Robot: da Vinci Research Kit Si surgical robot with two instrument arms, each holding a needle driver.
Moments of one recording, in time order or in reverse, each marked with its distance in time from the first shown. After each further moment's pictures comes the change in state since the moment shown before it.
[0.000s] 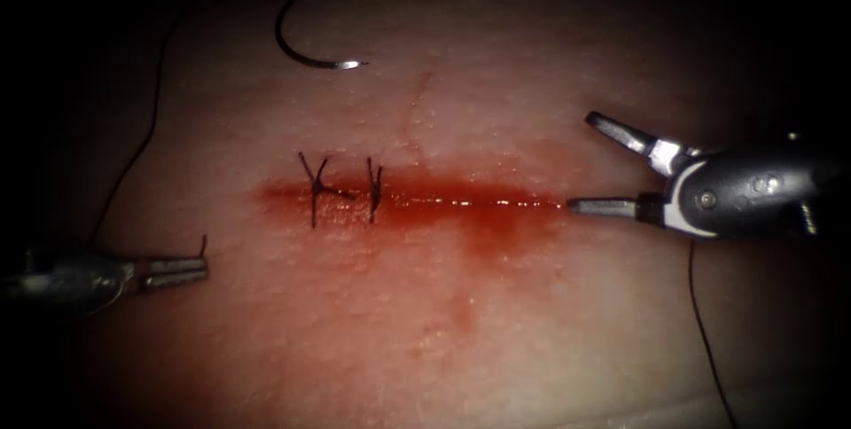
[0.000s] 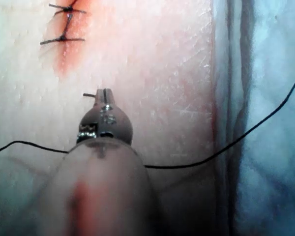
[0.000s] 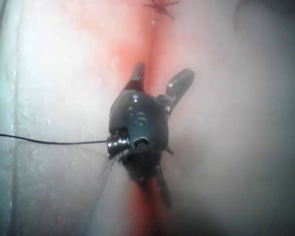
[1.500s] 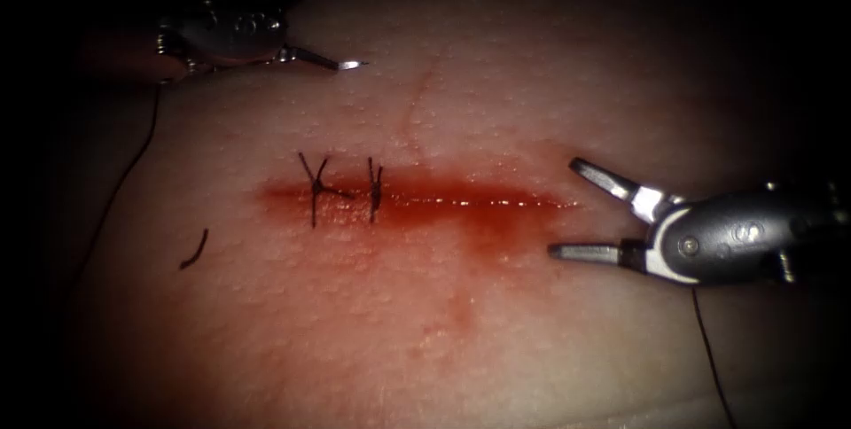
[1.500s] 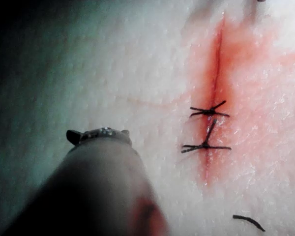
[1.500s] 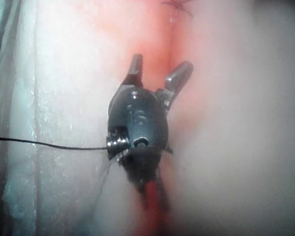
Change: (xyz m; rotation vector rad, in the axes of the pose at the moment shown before) right arm -0.001 -0.003 0.000 0.040 -0.019 0.048; left arm 0.009 -0.017 0.012 0.212 -0.233 0.094
